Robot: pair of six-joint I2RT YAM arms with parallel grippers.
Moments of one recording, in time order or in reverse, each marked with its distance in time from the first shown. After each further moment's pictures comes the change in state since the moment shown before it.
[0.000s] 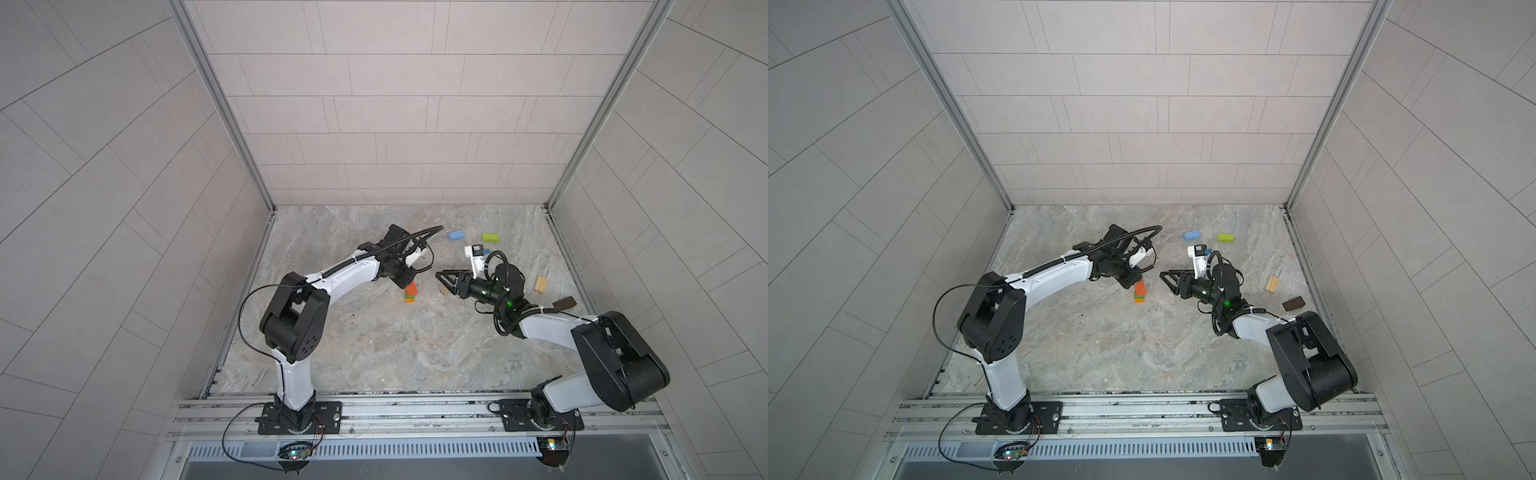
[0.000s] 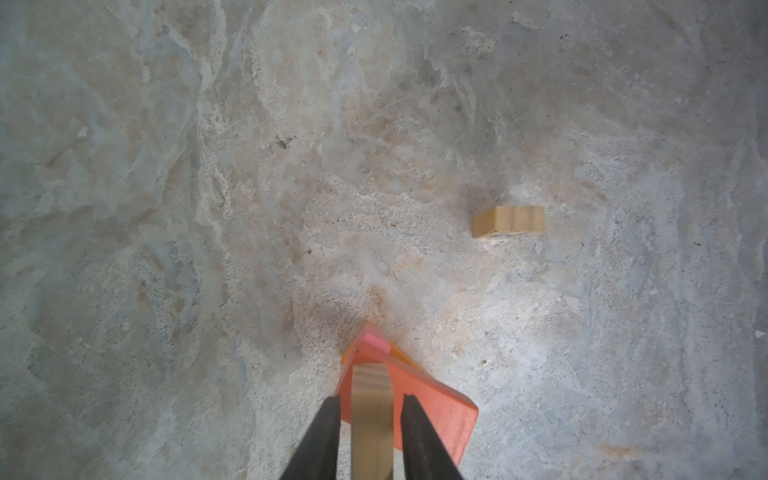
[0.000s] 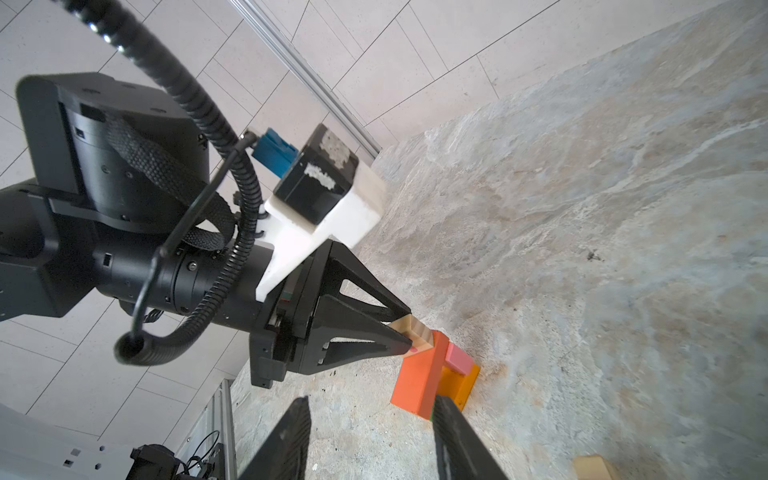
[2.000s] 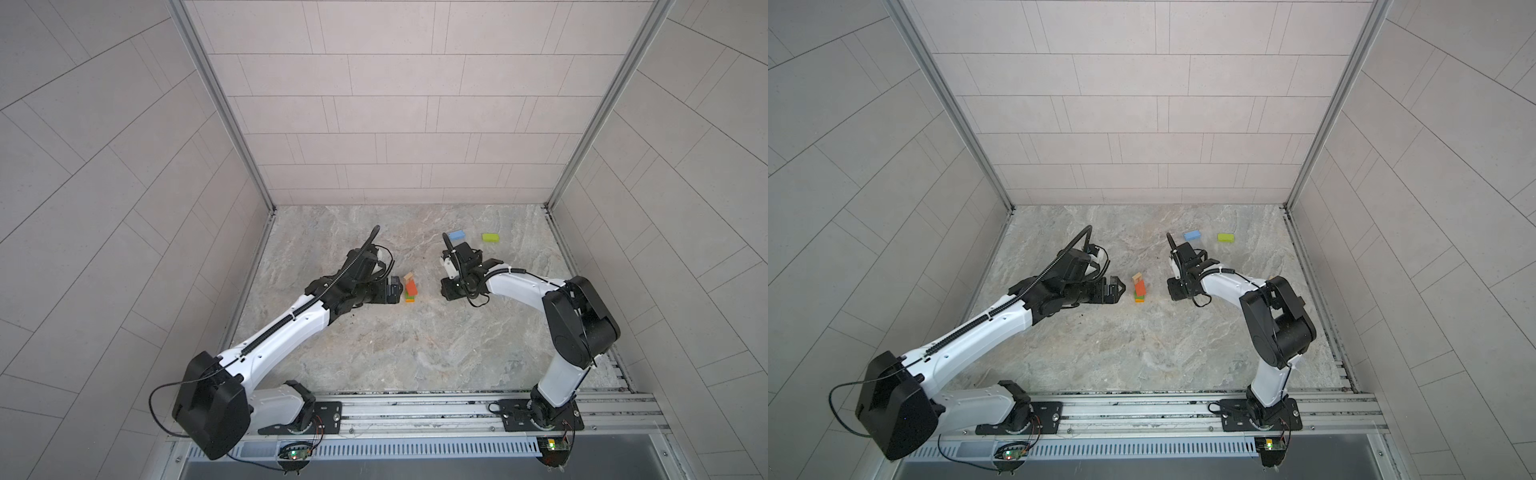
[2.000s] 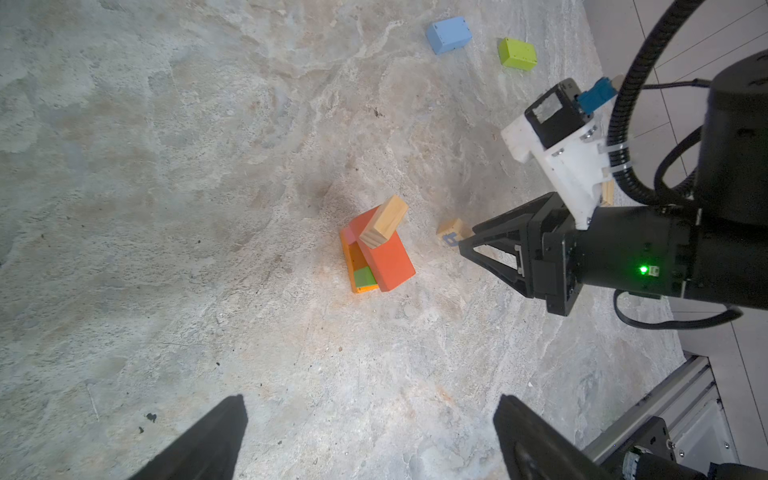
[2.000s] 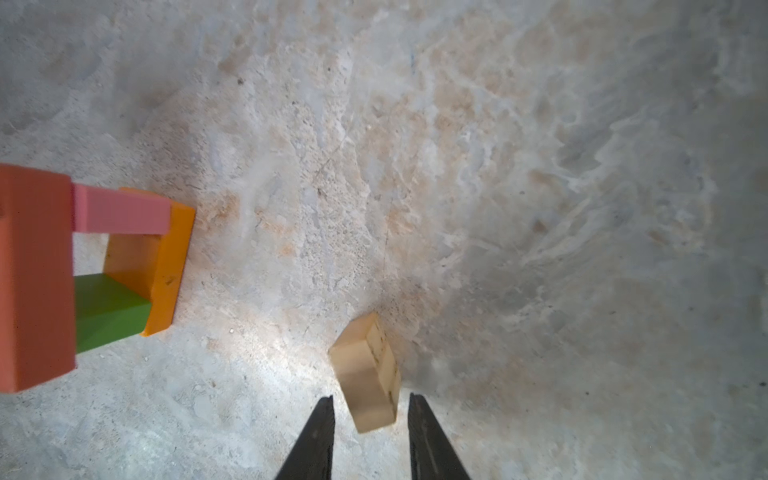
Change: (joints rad) left arm -0.001 -0.605 -0.439 0.053 -0.066 -0.708; right arm 0.129 0.307 0.591 -1.241 0.513 -0.455
